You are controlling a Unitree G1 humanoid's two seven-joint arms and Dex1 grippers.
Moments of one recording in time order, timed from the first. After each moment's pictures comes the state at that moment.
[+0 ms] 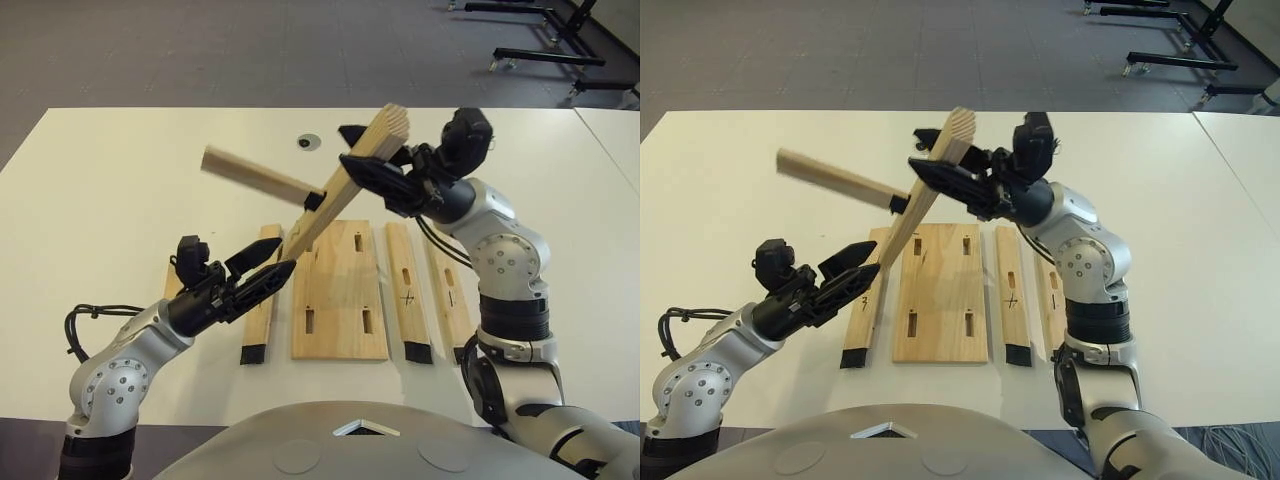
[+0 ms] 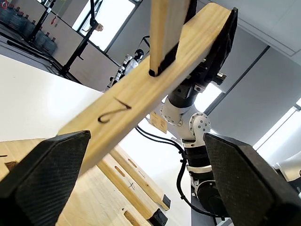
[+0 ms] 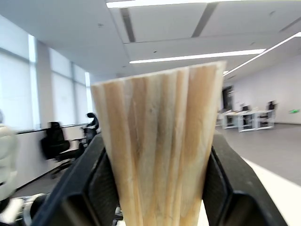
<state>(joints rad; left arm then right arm) 0.30 0.41 0.13 -0.53 -1.11 0.66 -0.75 -0.38 -0.26 -0.08 -0.20 0.90 0.48 1.01</state>
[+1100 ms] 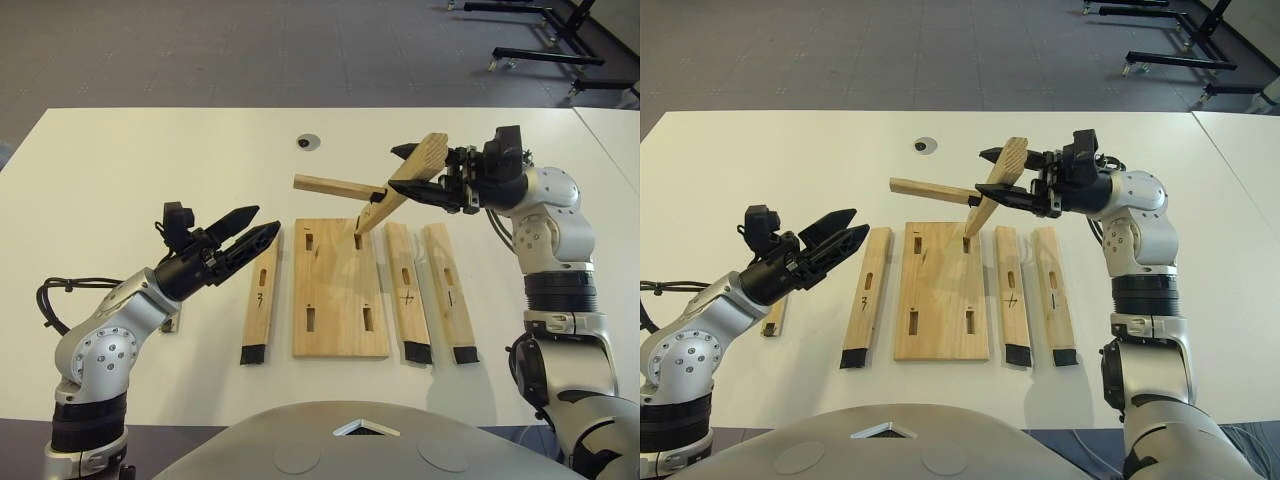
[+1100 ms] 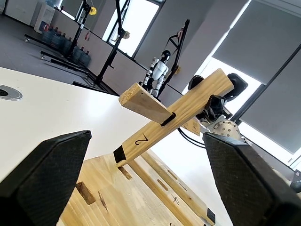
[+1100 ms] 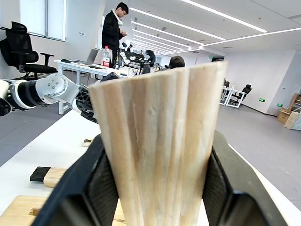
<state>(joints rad) 0.14 0.44 0.17 -0.46 -1.05 0.66 -0.65 -0.45 -0.50 -0.08 0.18 0.61 0.10 1.45</state>
